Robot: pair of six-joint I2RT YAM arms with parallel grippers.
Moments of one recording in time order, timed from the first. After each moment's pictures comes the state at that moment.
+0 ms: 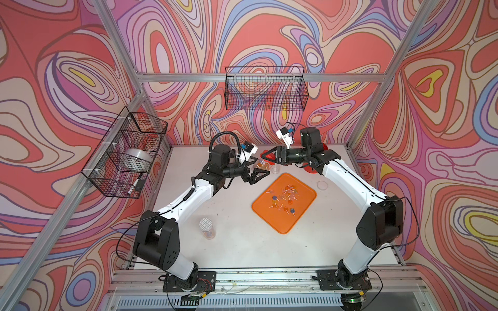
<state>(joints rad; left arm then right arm) -0.40 1.56 1.19 0.02 0.77 0.03 0.37 1.73 1.59 -0.36 -0.86 0.47</state>
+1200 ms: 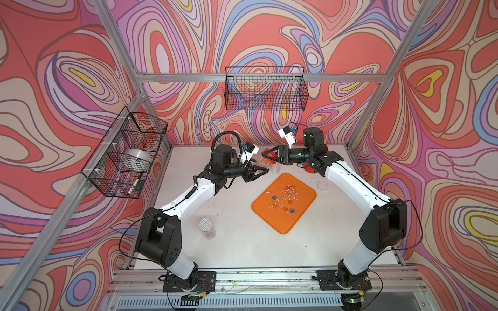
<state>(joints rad) -0.40 1.58 1.21 0.01 0.78 0.02 0.36 1.70 1.56 -0.30 -0.86 0.53</state>
